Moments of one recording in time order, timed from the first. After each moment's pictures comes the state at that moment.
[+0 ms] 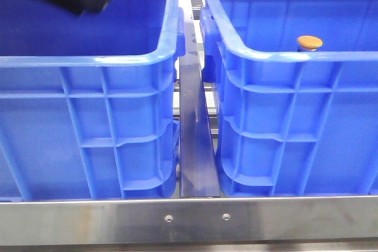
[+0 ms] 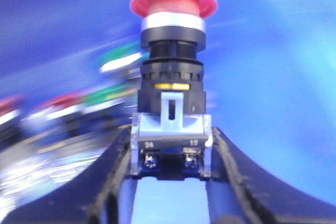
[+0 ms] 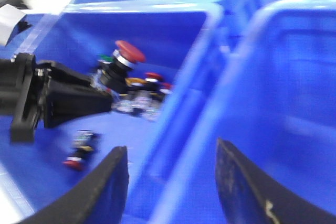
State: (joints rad) left arm -0.38 1.40 -1.11 -0.58 0.50 0.48; right arm 0.16 1.18 -0.92 1.28 0.64 -1.00
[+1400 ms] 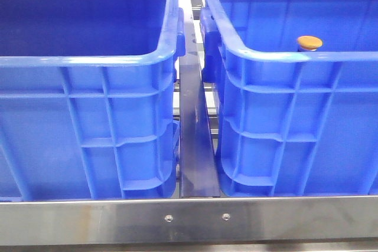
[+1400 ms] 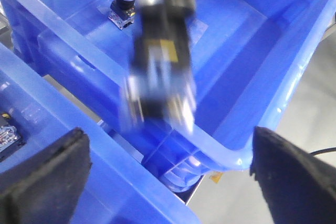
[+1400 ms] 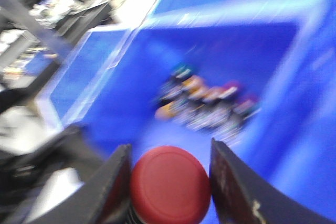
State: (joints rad) left arm -0.68 1.28 -1.11 -0.57 0.57 0.48; right arm 0.14 1.34 -1.03 1.51 0.82 -1.13
